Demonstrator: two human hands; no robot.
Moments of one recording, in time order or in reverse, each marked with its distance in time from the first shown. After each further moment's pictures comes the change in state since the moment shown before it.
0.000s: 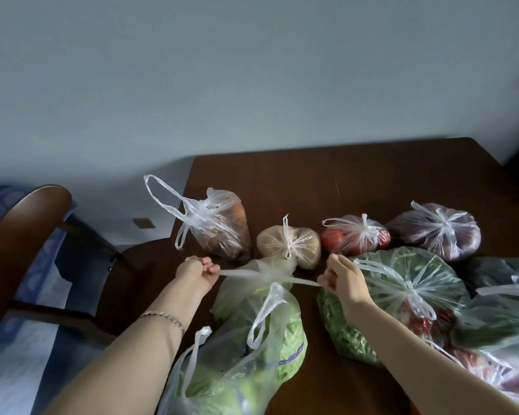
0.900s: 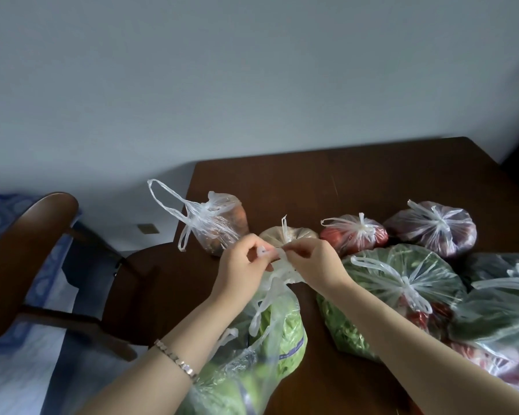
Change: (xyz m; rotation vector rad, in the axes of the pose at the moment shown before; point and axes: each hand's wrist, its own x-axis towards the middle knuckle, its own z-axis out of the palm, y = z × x) left_hand -0.107 -0.040 0.007 1.110 -0.564 1.126; right_hand -0.026 -0.037 0.037 -0.658 -0.207 -0.357
